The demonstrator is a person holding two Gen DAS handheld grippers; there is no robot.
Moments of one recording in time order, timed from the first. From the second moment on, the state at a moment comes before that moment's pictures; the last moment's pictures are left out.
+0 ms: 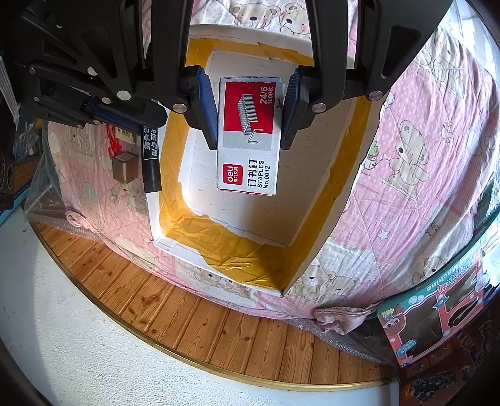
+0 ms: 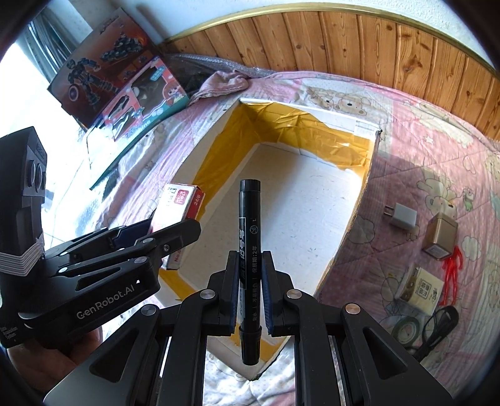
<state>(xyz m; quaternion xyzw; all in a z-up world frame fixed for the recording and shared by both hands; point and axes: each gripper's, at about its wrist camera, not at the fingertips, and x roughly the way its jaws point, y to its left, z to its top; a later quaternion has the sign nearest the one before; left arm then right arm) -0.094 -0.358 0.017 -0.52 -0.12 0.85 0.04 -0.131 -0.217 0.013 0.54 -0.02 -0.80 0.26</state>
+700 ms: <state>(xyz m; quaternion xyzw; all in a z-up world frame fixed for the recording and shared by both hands) -0.174 -0.364 -0.028 -0.55 -0.13 0.82 0.04 -0.216 -0.223 -0.032 0.58 -0.05 -0.78 0.23</state>
